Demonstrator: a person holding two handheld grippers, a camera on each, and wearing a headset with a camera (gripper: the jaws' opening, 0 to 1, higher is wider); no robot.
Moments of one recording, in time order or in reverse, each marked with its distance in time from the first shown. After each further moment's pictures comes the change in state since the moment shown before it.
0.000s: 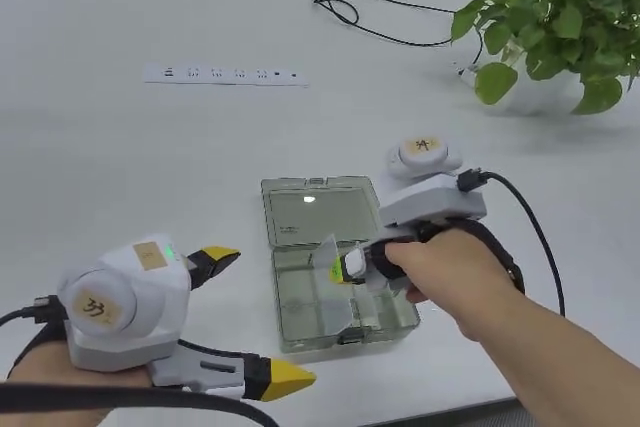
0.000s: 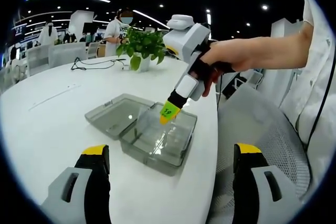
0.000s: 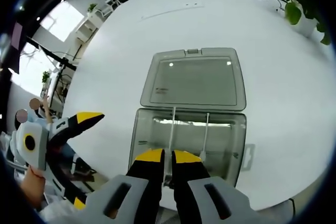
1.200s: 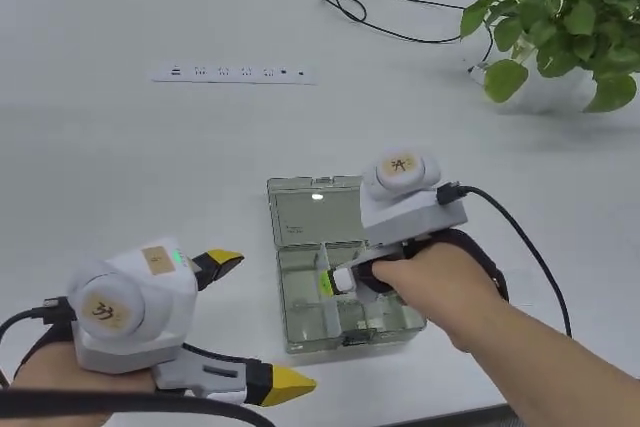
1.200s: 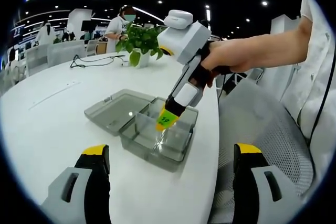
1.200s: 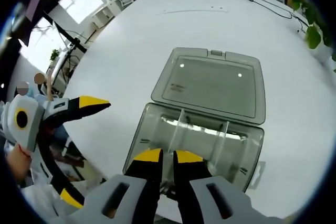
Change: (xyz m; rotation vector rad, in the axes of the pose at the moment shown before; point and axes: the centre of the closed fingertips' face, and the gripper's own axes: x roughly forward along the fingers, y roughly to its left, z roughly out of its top) left arm 0.002 0.002 -0.009 0.012 0.036 0.001; right arm 0.022 0.008 -0.004 -0.175 -0.001 0.043
